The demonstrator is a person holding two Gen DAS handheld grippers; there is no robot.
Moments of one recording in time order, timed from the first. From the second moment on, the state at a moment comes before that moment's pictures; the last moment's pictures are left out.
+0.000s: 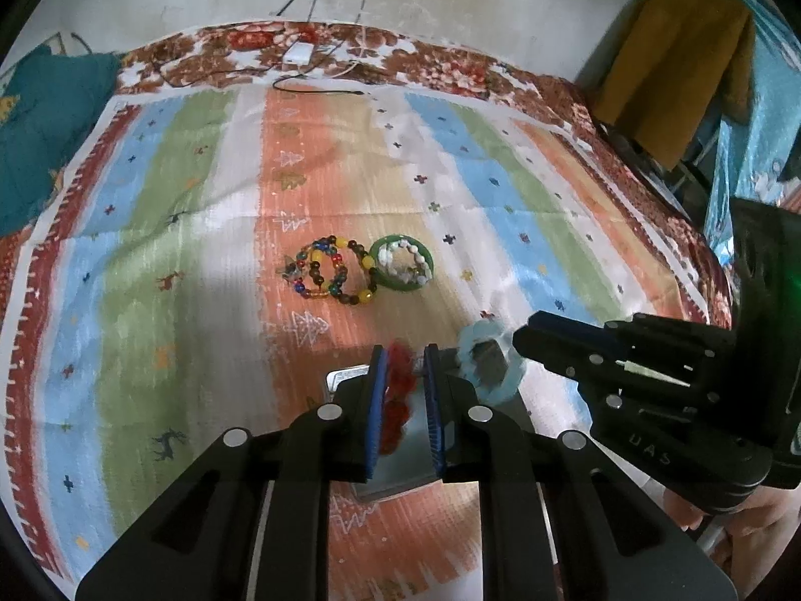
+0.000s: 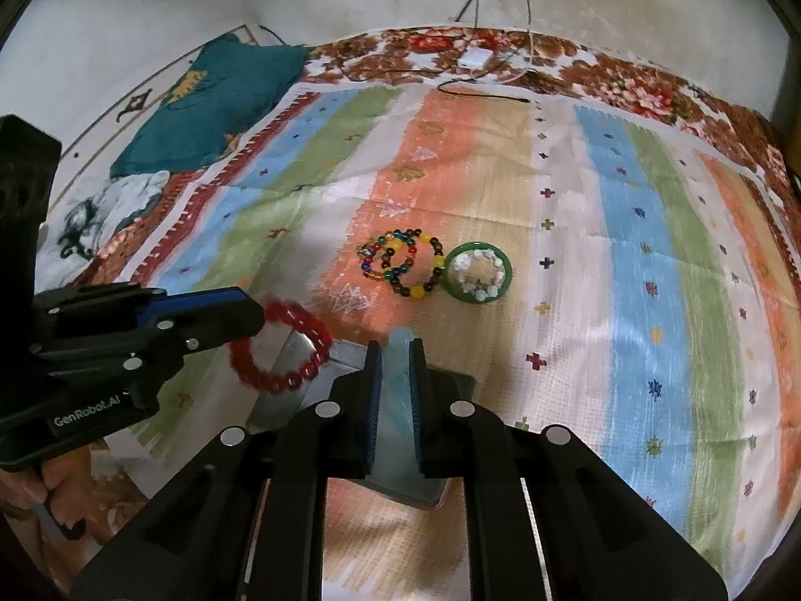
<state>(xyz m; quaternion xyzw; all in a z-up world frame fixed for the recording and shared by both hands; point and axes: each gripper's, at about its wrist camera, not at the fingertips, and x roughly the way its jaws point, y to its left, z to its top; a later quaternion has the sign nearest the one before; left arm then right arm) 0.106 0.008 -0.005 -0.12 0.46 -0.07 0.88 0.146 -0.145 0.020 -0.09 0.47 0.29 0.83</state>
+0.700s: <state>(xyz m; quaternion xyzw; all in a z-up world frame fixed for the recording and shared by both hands) 0.148 0.050 -0.035 -0.15 0.47 0.00 0.87 0.189 -0.145 0.005 -0.07 0.48 0.24 0.84</state>
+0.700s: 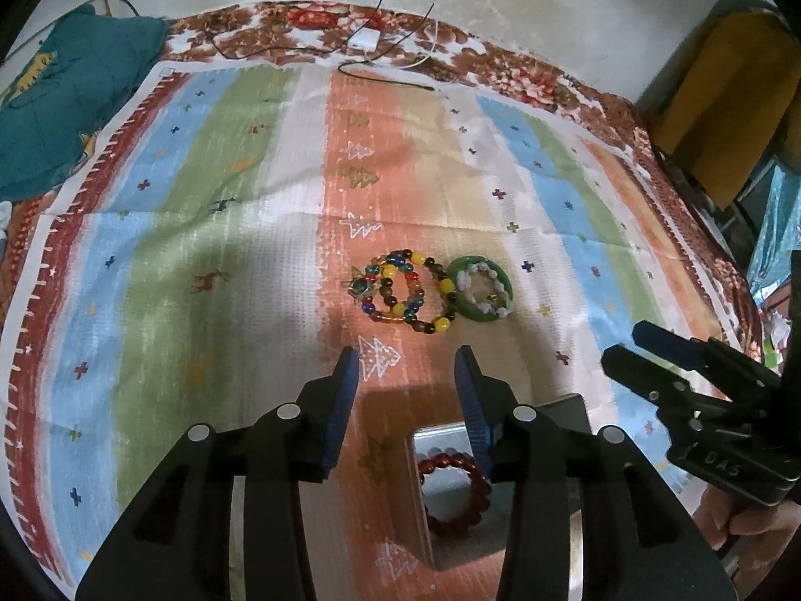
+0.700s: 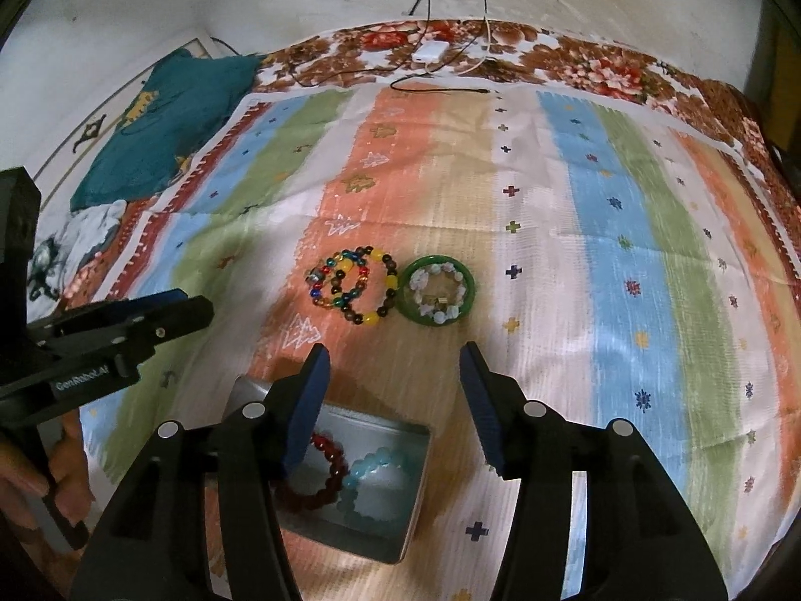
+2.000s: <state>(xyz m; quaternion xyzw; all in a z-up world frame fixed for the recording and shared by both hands) 0.213 0.061 -0.091 -0.13 0.52 0.01 0.84 0.251 -0.145 -0.054 -0.05 0.54 0.20 0.81</state>
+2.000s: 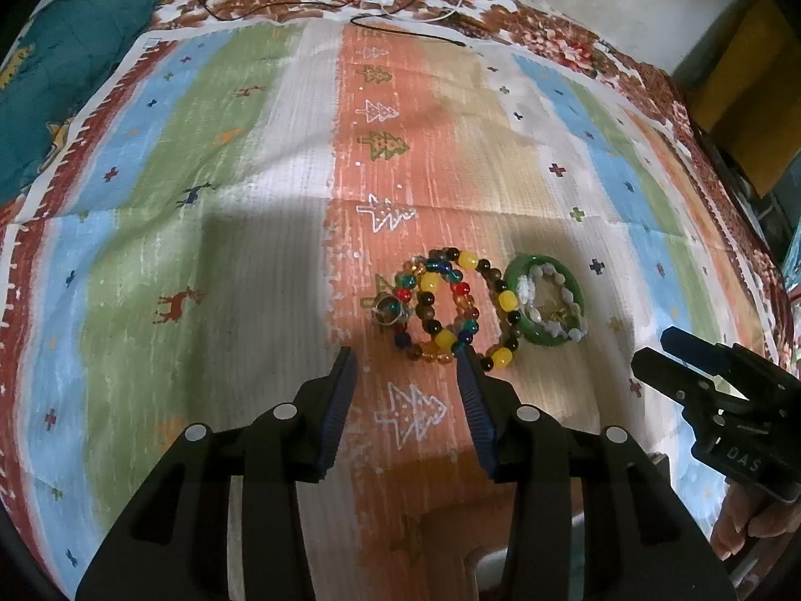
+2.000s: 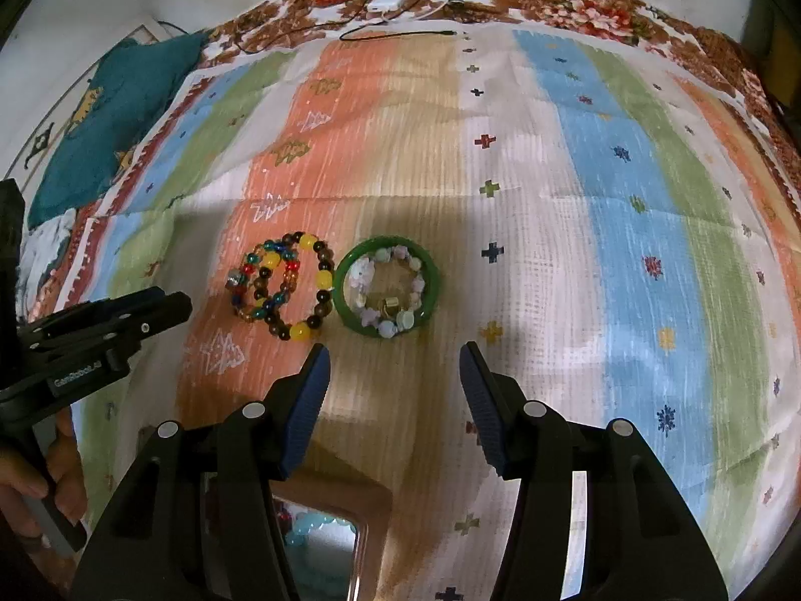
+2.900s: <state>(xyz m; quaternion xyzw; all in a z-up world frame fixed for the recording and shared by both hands) 0.248 0.070 -0.121 -0.13 0.54 0.01 0.83 0.282 -0.144 -0.087 -0.03 0.57 0.19 0.80</state>
